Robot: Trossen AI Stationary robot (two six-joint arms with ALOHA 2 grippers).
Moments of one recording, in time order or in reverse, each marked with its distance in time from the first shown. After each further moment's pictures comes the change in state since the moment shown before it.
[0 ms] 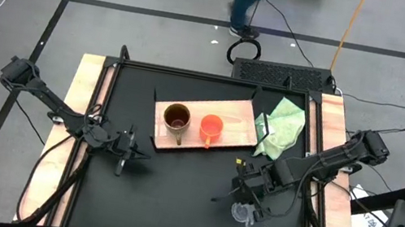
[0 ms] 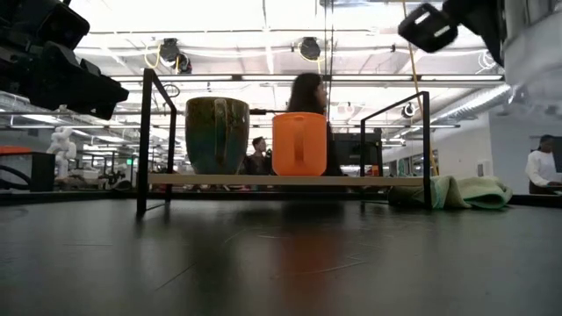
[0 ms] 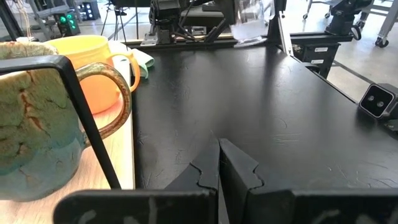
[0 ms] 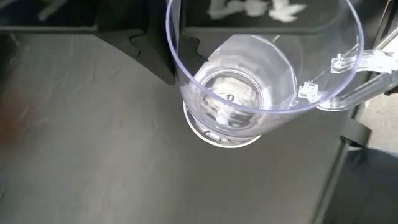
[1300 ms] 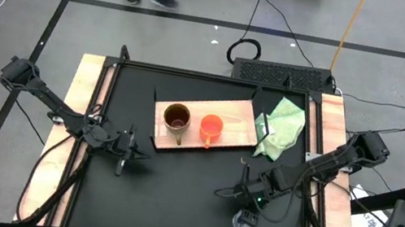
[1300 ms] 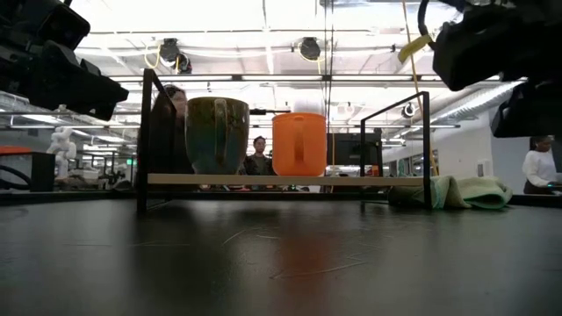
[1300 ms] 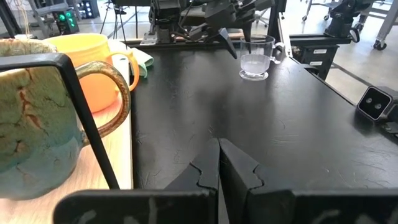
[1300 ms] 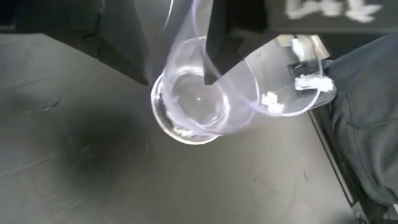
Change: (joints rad) left arm 0.000 0.000 0.000 0.001 0.002 -0.014; right arm 0.020 0.000 -0.348 0.405 -0.220 0.845
